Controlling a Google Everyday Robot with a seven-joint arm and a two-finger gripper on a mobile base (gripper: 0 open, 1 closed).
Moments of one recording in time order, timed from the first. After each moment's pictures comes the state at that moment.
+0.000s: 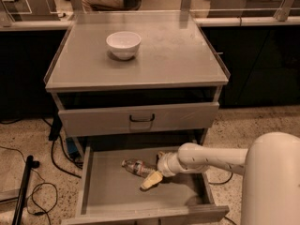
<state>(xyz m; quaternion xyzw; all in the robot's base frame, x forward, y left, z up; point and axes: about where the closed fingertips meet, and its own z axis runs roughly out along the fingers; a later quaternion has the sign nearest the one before) 0.580 -0.014 0.365 -0.49 0.80 0.22 0.28</state>
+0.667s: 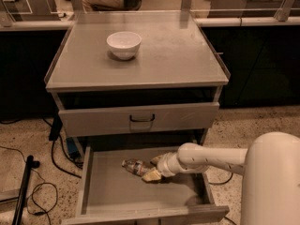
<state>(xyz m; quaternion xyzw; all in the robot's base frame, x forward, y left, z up) 0.580 -0.014 0.365 -0.49 0.80 0.22 0.28</state>
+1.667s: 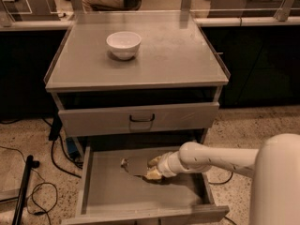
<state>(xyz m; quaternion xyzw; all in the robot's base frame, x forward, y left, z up) 0.569 -0.013 0.384 -0.51 0.78 0.23 0.28</state>
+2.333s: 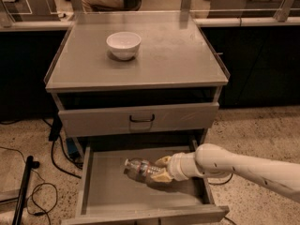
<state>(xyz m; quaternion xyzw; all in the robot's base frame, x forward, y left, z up) 0.530 -0.037 0.459 -0.54 0.75 0.22 0.32</state>
